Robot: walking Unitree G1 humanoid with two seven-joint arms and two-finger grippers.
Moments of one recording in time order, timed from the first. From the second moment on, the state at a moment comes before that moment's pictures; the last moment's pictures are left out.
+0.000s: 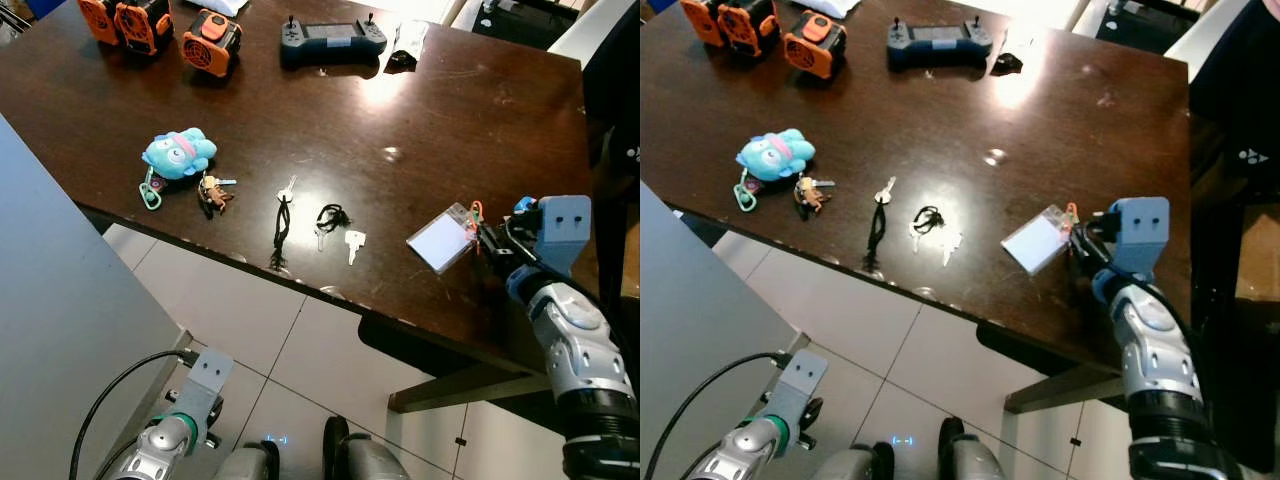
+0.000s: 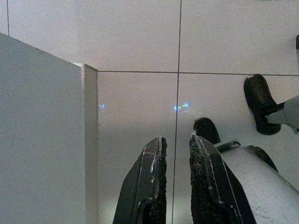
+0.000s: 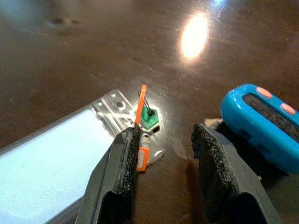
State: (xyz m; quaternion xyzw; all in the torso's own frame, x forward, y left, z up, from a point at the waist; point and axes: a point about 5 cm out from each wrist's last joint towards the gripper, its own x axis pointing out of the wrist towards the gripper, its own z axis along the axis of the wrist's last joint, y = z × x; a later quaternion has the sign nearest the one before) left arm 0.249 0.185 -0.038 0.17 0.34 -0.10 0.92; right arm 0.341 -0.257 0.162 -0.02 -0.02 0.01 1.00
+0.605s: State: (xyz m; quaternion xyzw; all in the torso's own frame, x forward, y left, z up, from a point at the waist) left arm 0.249 0.184 -0.039 0.17 0.34 -0.10 0.92; right arm 0.346 -0.248 0.158 0.02 -0.03 0.02 1.00
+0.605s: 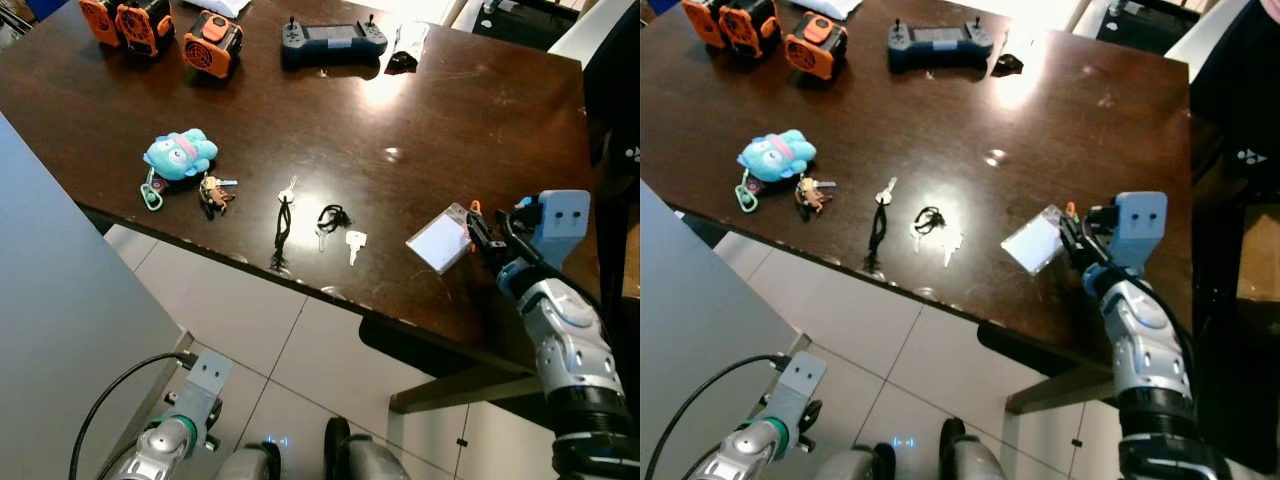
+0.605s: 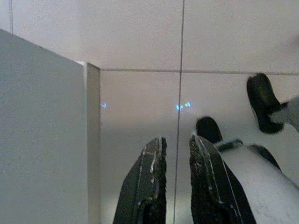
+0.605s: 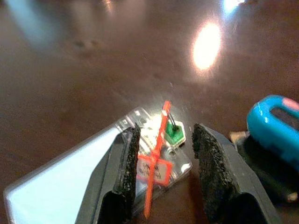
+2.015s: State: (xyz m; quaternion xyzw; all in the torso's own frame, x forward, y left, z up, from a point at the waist) left arm 0.245 0.184 -0.043 0.17 0.35 -0.10 0.92; right arm 0.361 -0.215 0.163 0.04 -0.06 0.09 0.99
